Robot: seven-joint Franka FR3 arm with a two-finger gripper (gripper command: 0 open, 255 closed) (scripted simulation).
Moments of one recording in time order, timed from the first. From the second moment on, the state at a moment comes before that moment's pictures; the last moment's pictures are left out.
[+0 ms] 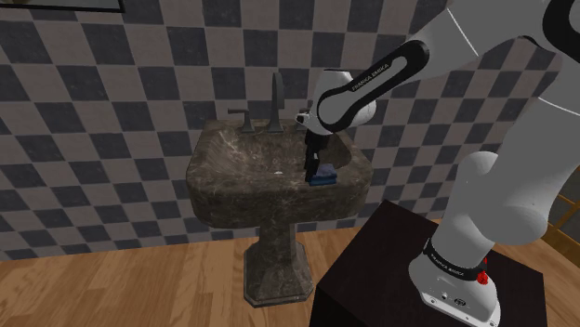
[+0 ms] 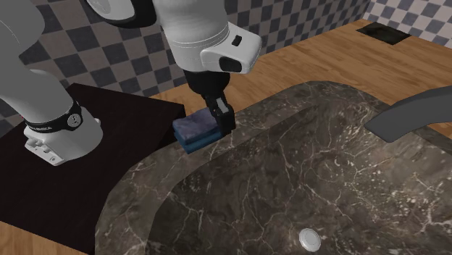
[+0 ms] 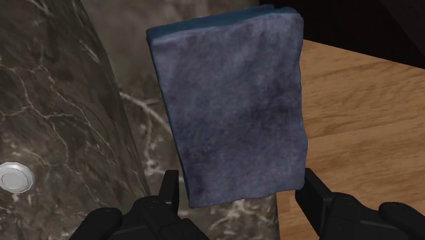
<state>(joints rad) 0.31 -0.19 -0.26 -2.57 0.14 2.47 -0.75</state>
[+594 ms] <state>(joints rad) 0.30 -0.23 -0.26 -2.55 0.12 2.41 -0.73</state>
